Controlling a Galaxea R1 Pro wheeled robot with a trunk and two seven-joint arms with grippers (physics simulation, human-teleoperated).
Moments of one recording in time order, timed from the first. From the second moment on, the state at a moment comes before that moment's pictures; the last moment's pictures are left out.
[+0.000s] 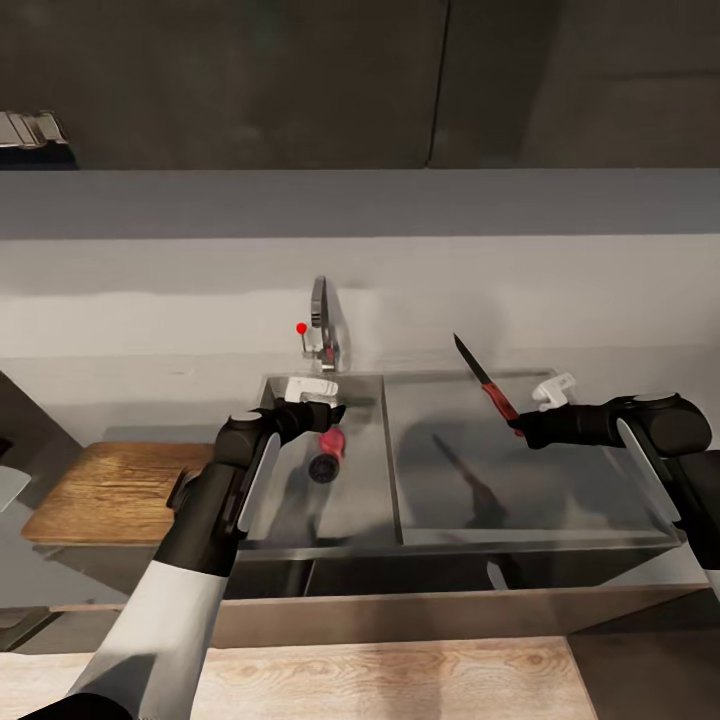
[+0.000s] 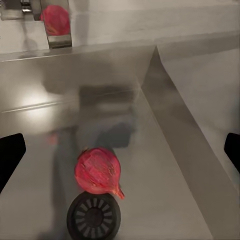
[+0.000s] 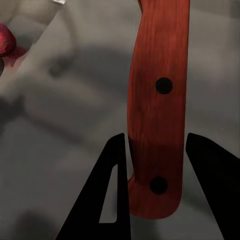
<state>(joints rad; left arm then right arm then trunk) -0.78 -0.15 -0.16 -1.33 0.01 0.79 -0.10 -0.80 -0.49 0.15 -1.46 -0.07 1.01 0.73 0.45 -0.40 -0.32</state>
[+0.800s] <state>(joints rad) -0.83 -0.16 -0.10 -1.03 0.01 0.76 -0.02 -0.80 -0.49 0.11 -1.46 -0.07 1.01 0.73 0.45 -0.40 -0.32</state>
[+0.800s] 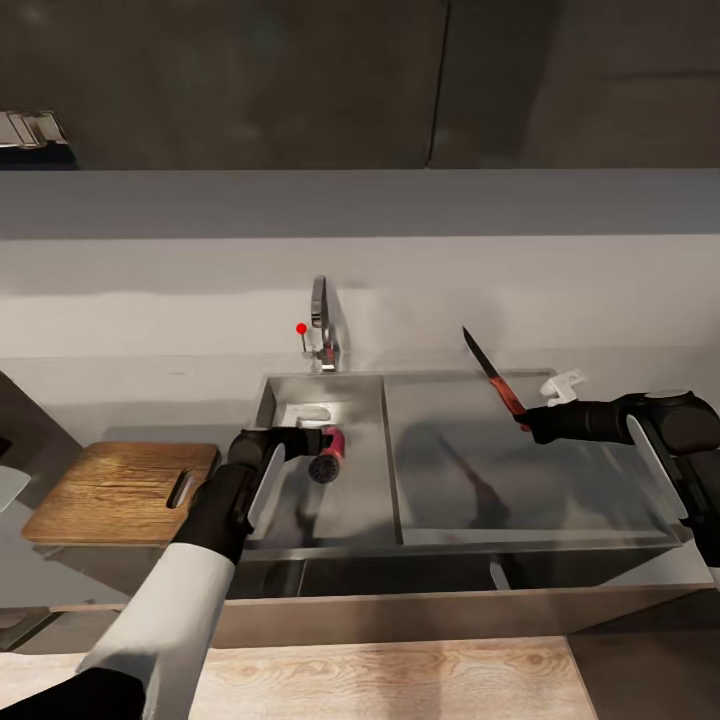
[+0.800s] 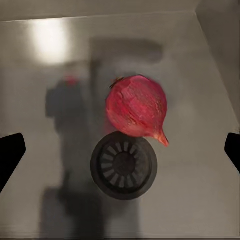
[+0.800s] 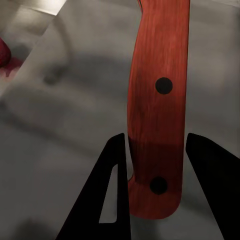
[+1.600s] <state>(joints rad) -1.05 -0.17 -0.06 -0.74 0.01 0.76 0.05 -0.80 -0.48 0.12 -1.46 -0.07 1.01 0.73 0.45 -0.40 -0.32</state>
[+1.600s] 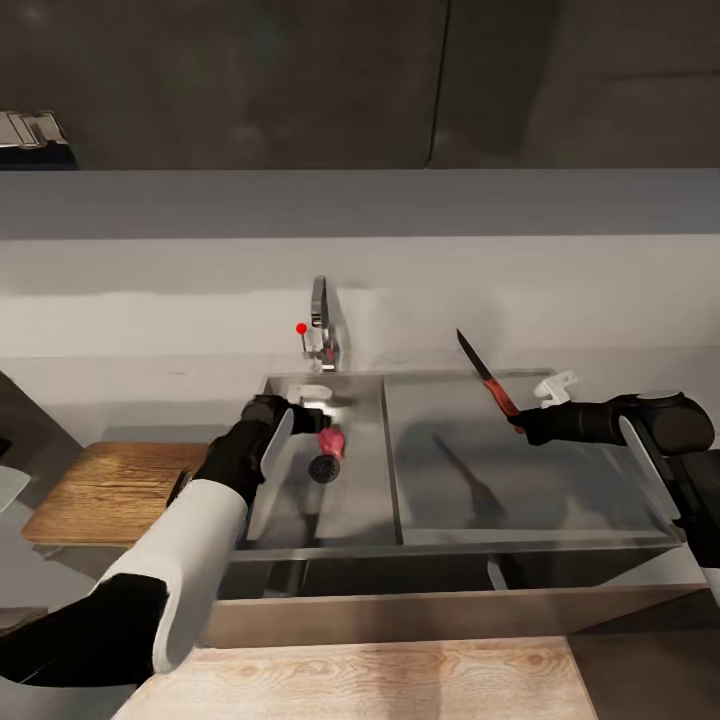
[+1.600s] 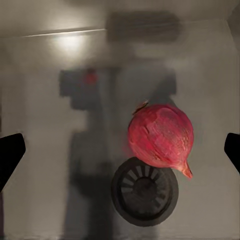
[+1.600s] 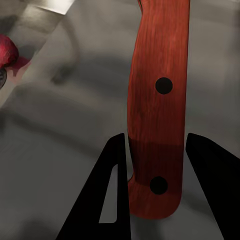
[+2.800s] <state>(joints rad) -1.13 -0.17 -0.05 -0.62 0.01 0.73 0.06 -0.80 -0.48 0.11 -1.46 -0.07 1.01 0.73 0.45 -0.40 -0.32</state>
